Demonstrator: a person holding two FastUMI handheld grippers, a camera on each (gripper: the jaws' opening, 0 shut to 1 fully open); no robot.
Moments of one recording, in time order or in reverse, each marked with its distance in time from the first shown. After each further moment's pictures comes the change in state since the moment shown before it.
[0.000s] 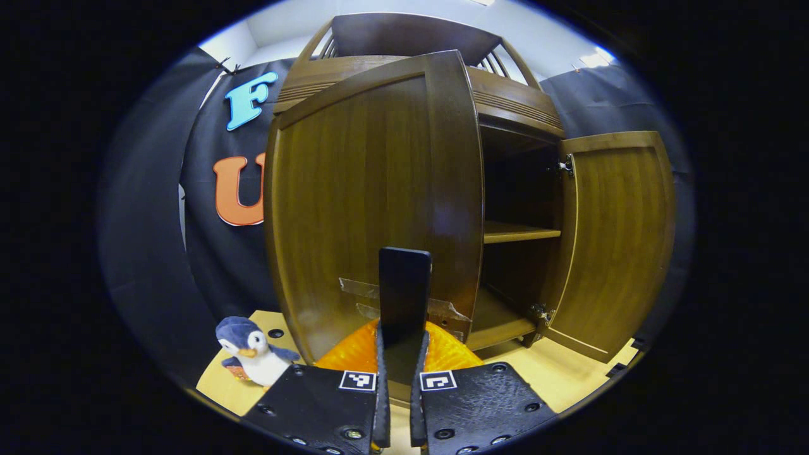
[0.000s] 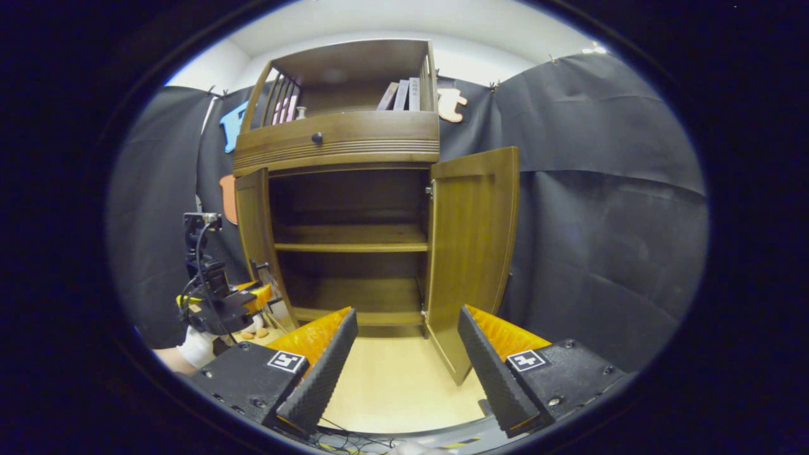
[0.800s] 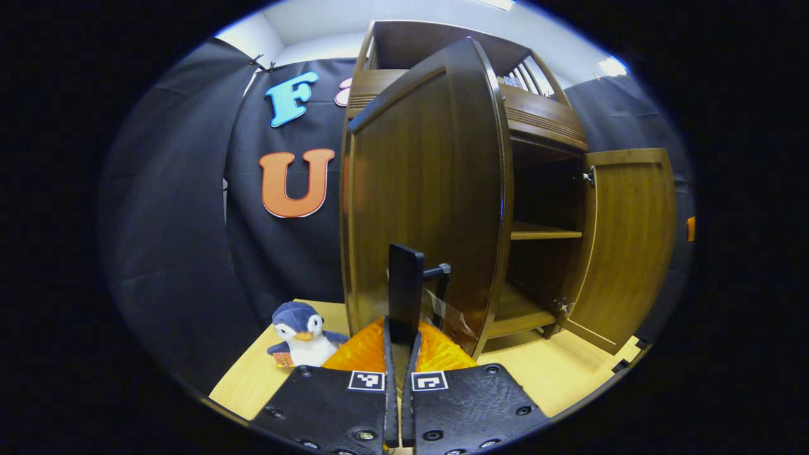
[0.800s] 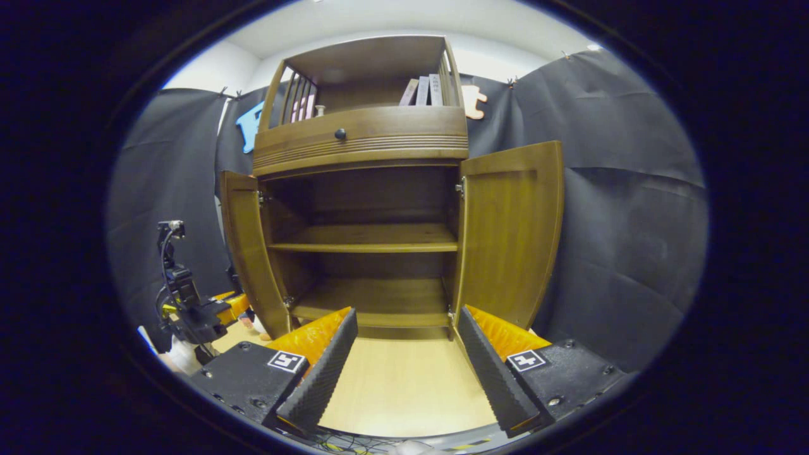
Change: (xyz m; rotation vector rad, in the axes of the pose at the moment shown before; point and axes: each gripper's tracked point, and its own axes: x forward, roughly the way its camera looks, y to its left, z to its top) left arm -0.062 0.070 -0.011 -0.044 0.012 0.122; right arm 0.016 0.034 -0.004 -0.012 0.014 0.103
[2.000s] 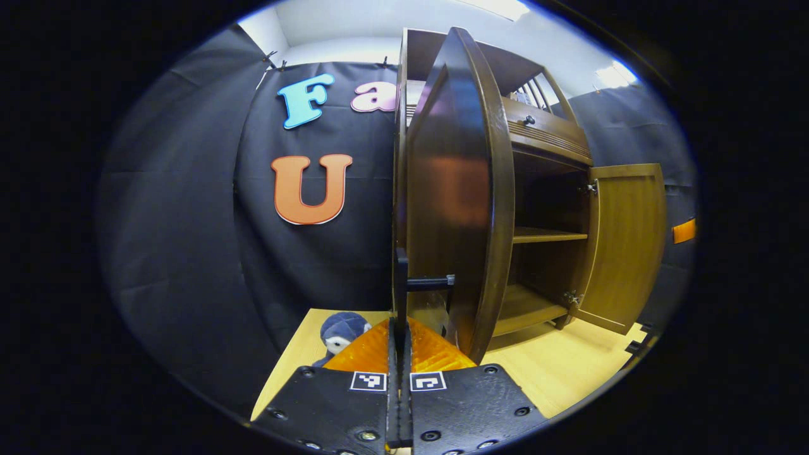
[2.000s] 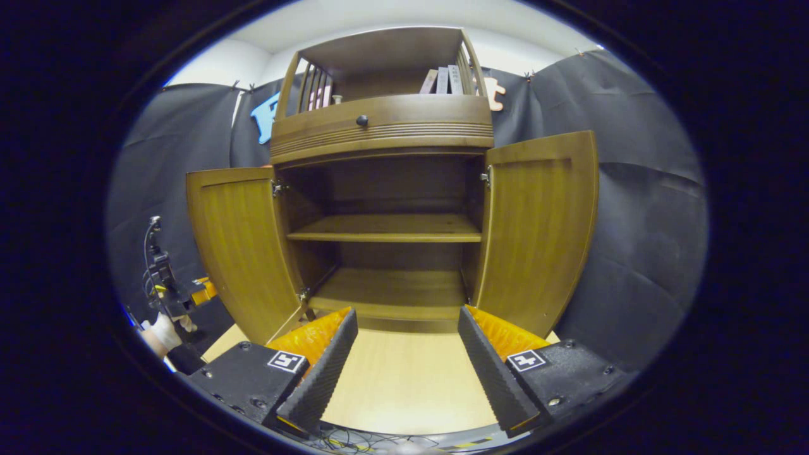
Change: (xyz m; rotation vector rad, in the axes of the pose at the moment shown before) left arm -0.007 0.109 -0.005 0.016 -0.049 -0.096; right arm 0.007 0.026 -0.015 -0.021 0.046 0.065
